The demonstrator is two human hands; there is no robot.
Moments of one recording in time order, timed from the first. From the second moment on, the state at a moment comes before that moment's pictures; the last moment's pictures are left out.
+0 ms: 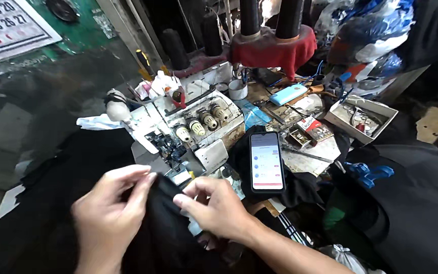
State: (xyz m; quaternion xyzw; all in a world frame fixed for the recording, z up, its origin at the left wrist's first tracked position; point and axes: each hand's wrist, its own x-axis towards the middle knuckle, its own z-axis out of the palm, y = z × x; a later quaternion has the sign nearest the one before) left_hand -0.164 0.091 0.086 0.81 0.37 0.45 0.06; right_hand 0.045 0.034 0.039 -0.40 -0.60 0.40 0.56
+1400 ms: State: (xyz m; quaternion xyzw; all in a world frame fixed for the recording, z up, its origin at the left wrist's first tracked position) left_hand -0.149 0.122 0.047 0.80 0.41 0.43 0.06; right_hand 0.208 -0.004 0.037 -0.63 -0.48 0.19 0.58
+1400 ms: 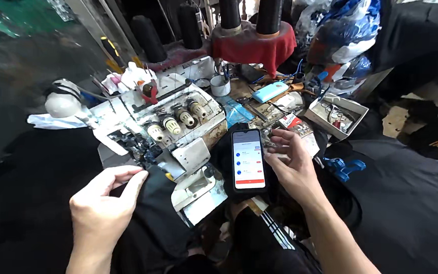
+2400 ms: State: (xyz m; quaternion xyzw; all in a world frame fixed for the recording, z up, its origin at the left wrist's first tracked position) left_hand -0.151 0.123 0.042 0.80 0.41 0.44 0.07; right_hand 0.207 -0.007 0.027 -0.60 -0.47 0.27 0.59
